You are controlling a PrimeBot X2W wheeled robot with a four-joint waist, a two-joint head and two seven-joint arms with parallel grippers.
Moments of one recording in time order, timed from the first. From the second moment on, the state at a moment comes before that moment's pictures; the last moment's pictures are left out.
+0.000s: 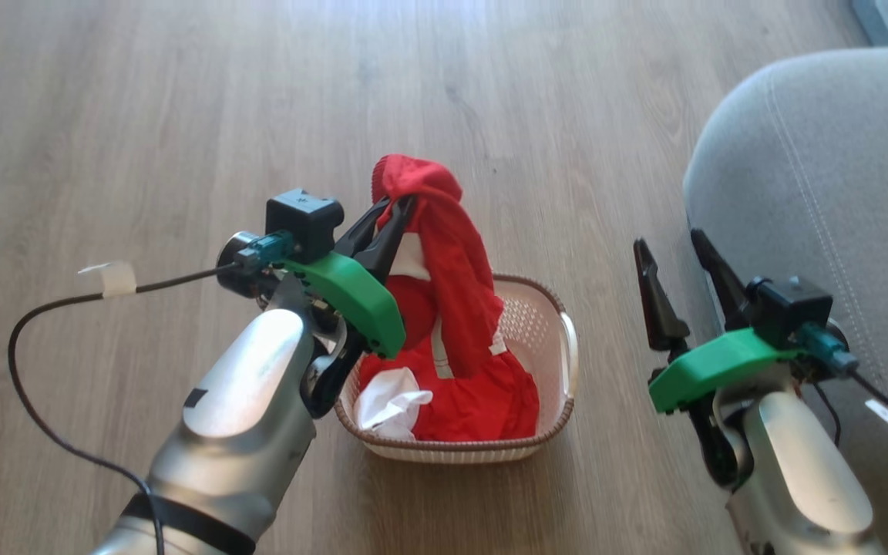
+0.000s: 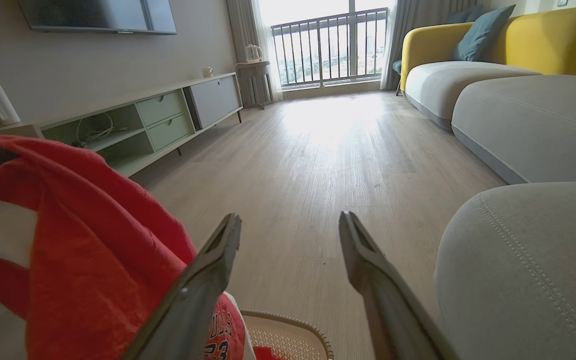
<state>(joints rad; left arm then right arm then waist) -0.65 0.04 -0.56 0.65 -0.51 -0.12 -0.25 -0.31 -0.06 0.11 0.43 0.23 0.13 -0.26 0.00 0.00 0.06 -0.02</state>
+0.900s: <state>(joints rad) -0.66 0.04 -0.78 0.46 -0.56 -0.10 -0.25 -0.46 -0.10 0.44 0.50 0.22 0.13 -0.26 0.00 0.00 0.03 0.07</state>
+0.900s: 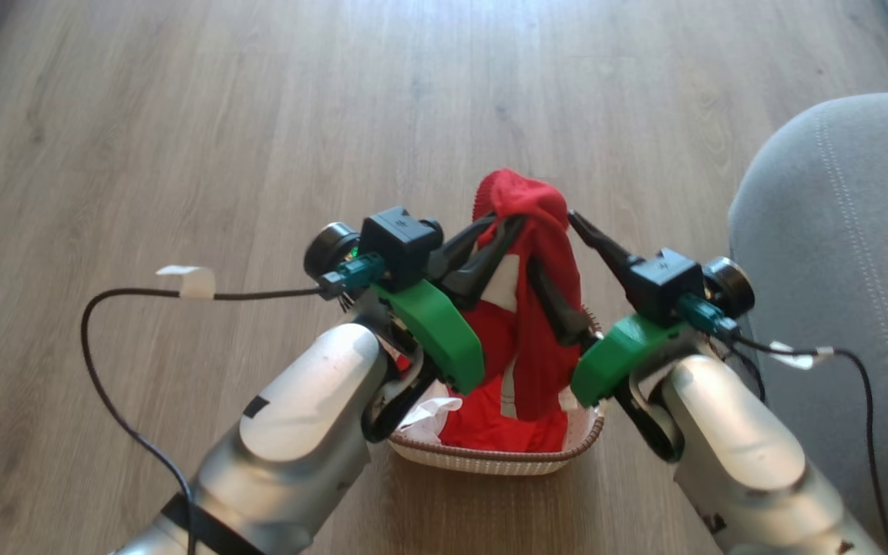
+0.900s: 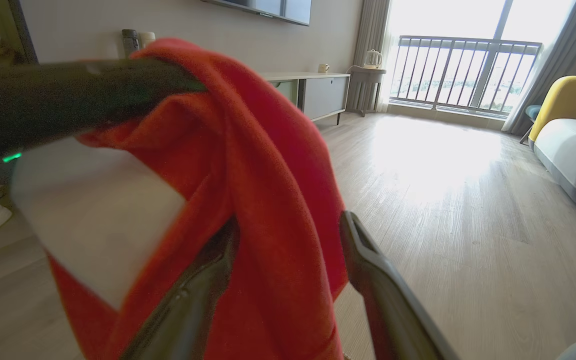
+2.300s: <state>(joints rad) -0.63 0.04 -0.78 0.45 -0.50 -0.09 -0.25 -0.48 -0.12 0.39 0.57 0.40 0.13 -0.26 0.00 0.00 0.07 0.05</state>
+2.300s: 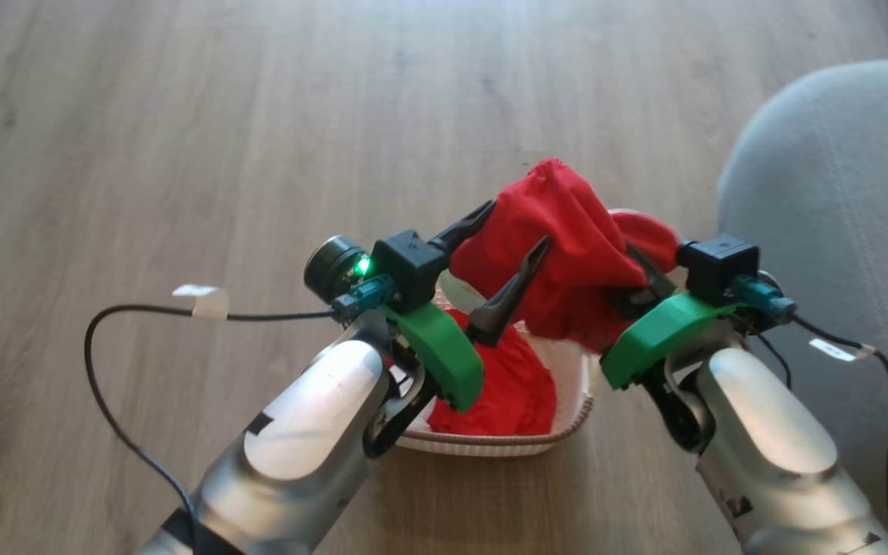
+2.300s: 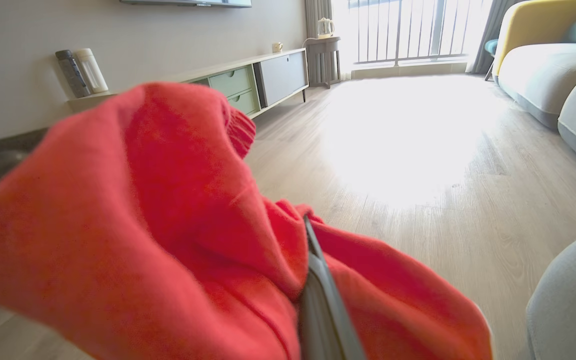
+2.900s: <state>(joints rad) -0.53 0.04 -0.69 0.48 -0.41 -0.13 -0.25 -0.41 -0.11 0.31 0.46 0.38 0.13 -0.26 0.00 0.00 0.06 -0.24</state>
